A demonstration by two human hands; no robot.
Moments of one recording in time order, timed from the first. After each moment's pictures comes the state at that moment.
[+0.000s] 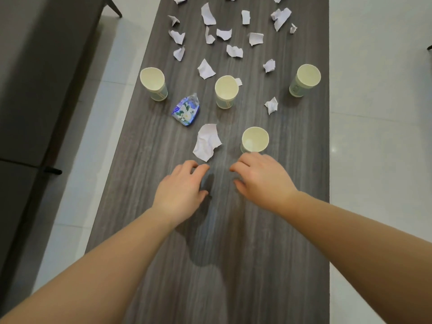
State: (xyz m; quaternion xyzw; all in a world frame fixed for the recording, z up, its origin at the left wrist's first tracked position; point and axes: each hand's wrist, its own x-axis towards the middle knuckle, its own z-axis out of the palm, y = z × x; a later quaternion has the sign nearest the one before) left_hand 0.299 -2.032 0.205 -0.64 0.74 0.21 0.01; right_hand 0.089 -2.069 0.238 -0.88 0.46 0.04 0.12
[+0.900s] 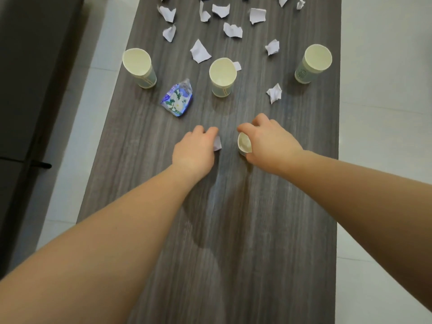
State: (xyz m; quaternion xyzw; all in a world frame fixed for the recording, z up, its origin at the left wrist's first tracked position) left_hand 0.254 -2.120 0.174 -0.67 0.71 0.21 0.02; right_hand 0.078 -2.140 0.218 -0.79 0.57 0.14 0.18
